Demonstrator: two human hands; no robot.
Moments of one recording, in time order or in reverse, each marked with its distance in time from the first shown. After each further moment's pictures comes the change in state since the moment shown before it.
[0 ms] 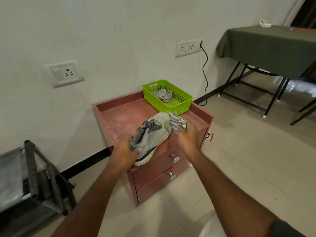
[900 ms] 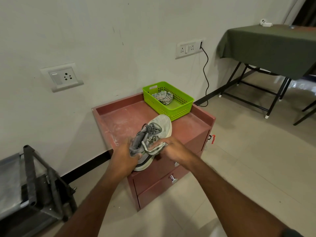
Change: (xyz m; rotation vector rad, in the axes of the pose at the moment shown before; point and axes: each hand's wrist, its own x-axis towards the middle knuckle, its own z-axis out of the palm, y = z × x) left_hand 0.000 0.000 0.001 -0.010 0.020 0.011; right_hand -0.019 -0.009 0.017 -0.153 -0.664 0.102
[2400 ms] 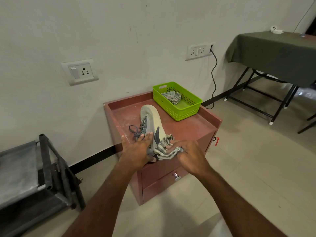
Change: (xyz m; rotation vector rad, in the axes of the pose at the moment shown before) left_hand 0.007 -0.005 0.000 0.640 -0.201 0.204; right_hand -0.049 -0.009 0.007 -0.241 0.273 -0.211
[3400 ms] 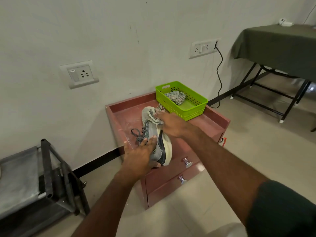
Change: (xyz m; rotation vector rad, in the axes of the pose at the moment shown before) left_hand 0.001 -0.002 0.003 0.030 0.008 0.027; right_hand 0.134 -0.027 0.016 -0.565 -0.295 -0.223
